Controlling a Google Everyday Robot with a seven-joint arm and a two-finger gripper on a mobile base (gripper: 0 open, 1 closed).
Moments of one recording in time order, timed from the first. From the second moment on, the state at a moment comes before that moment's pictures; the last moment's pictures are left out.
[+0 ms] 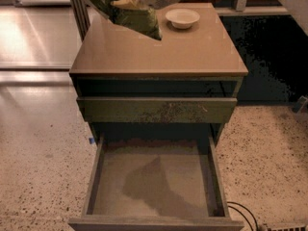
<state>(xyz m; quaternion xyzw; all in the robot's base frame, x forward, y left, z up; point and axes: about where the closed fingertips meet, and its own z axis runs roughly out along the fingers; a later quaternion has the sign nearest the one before) 0.598 0.073 1.079 -0.71 0.42 -0.01 0.57</state>
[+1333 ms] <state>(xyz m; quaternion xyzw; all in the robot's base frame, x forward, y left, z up) 0.504 0.068 0.974 -0.67 0.46 -0.03 0.58</state>
